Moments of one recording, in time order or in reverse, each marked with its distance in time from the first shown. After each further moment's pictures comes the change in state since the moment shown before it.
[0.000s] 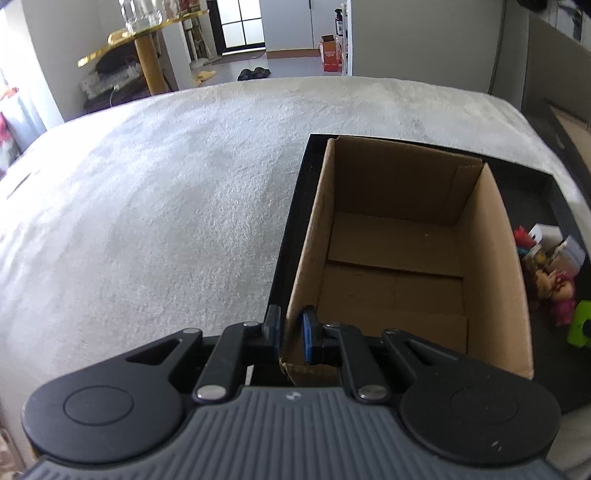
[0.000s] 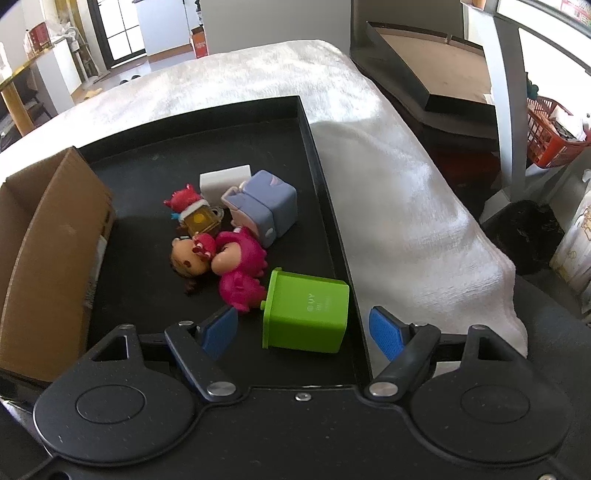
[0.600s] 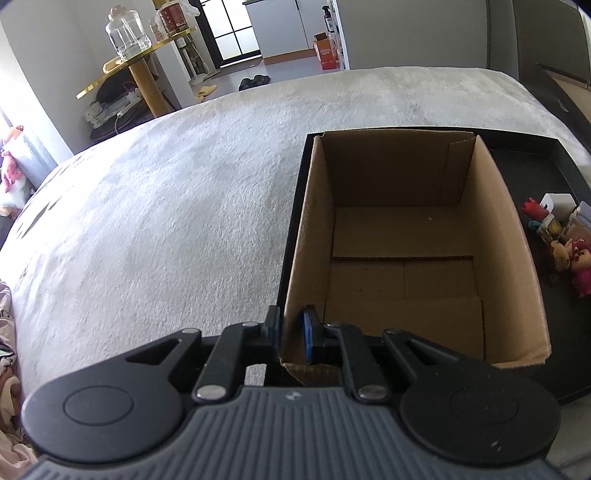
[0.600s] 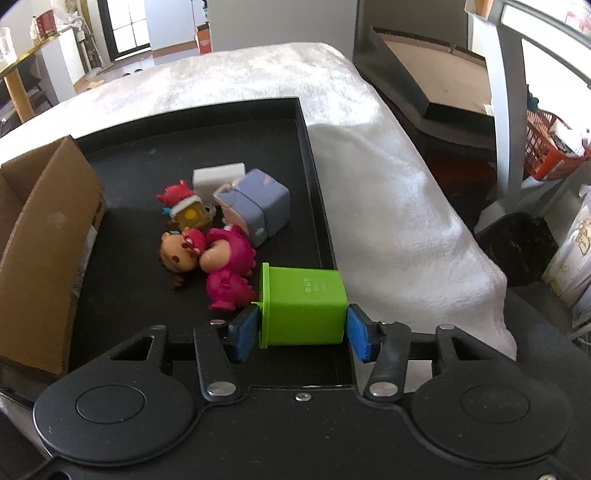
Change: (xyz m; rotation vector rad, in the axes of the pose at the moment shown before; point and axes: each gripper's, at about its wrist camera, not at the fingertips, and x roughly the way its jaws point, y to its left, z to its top) left arm -0.002 -0.016 -0.003 0.103 -0.007 0.086; right arm -0.009 0.000 0.000 -0.060 -0.026 -0.011
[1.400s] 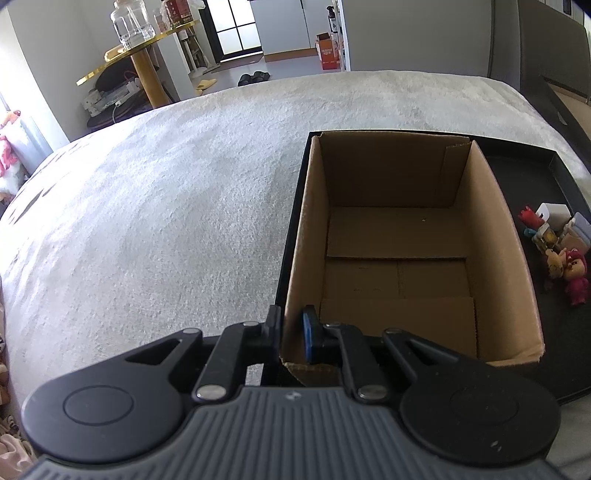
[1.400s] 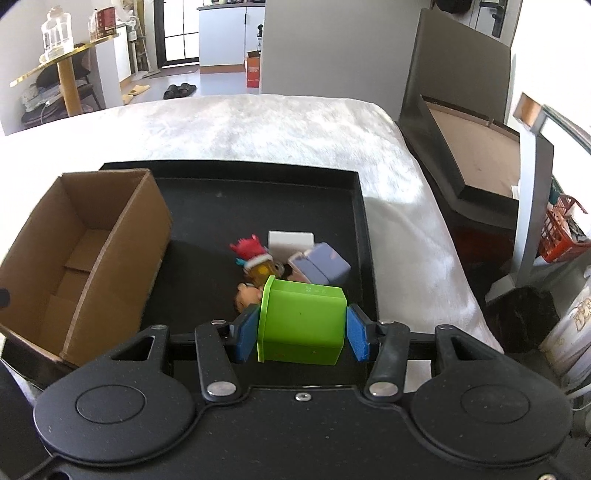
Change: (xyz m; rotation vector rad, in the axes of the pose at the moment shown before) left arm 0.003 0.010 -0.001 -0.046 0.005 -0.038; right arm -0.048 0.045 0.029 -0.150 -0.112 0.043
